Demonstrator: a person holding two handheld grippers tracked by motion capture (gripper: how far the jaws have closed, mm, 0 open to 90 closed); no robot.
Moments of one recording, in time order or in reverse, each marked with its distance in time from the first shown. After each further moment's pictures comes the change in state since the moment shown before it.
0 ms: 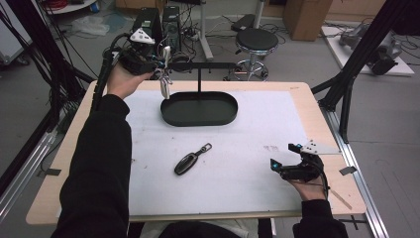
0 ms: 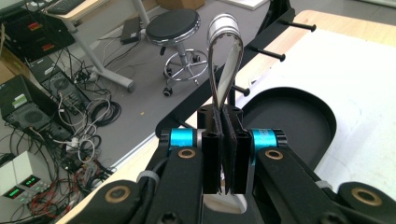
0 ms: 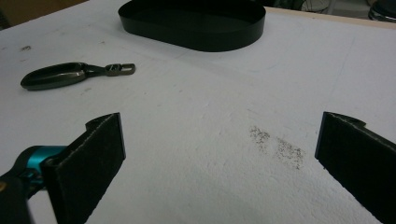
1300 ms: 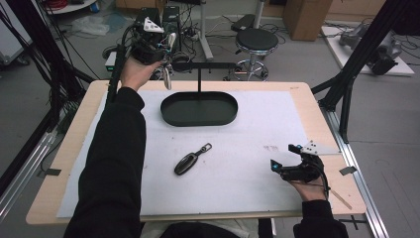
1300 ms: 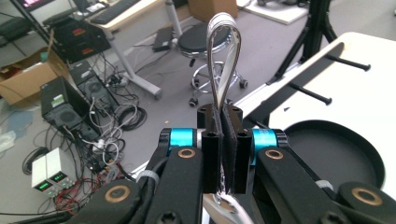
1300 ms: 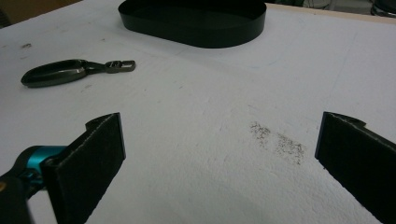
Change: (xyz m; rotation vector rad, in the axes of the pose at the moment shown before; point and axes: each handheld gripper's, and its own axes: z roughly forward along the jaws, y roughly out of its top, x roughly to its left) left arm 0.002 0.024 0.029 -0.036 0.161 -0.040; right arm 0.000 -0.002 0.000 0.011 0.006 0.009
